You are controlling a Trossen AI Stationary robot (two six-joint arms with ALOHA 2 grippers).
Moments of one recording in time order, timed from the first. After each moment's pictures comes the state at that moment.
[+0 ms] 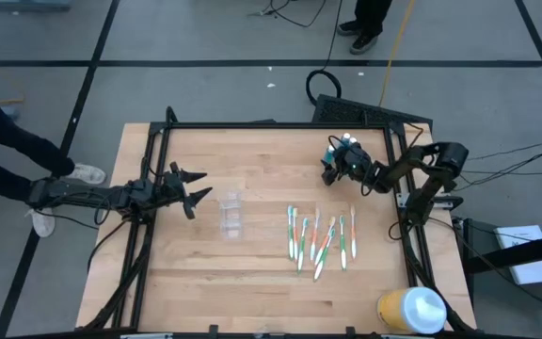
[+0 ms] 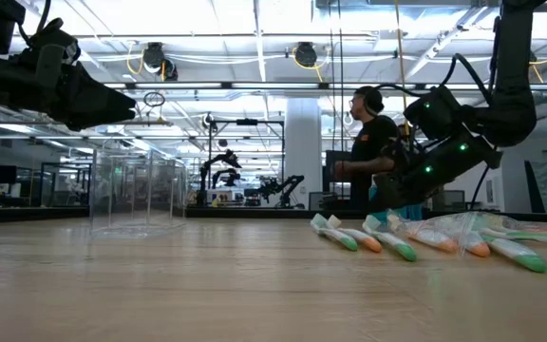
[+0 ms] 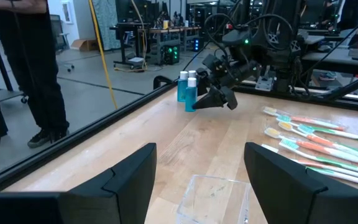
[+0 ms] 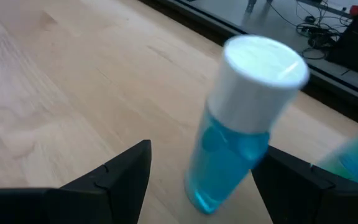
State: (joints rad) left arm -0.05 0.29 0.02 0.21 -0.43 -0.06; right arm -0.57 1.70 0.28 0.95 0.23 0.03
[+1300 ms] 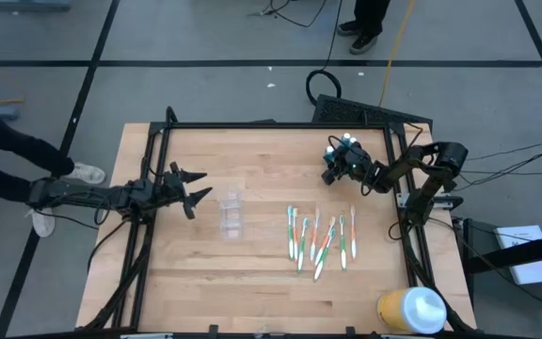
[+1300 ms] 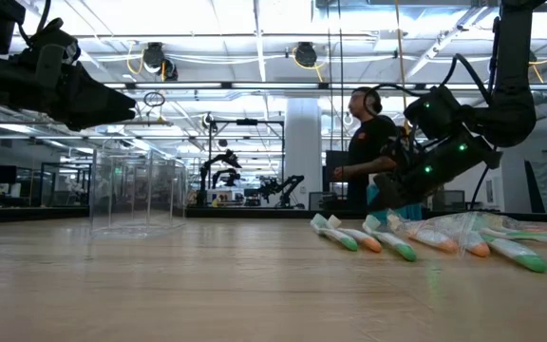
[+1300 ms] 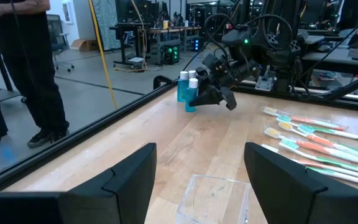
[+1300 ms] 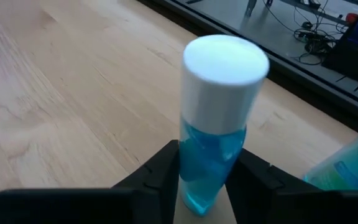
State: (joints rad) left arm -0.05 0.29 0.02 0.21 -0.43 -0.06; right arm -0.57 1.70 0.28 0.96 0.24 0.00
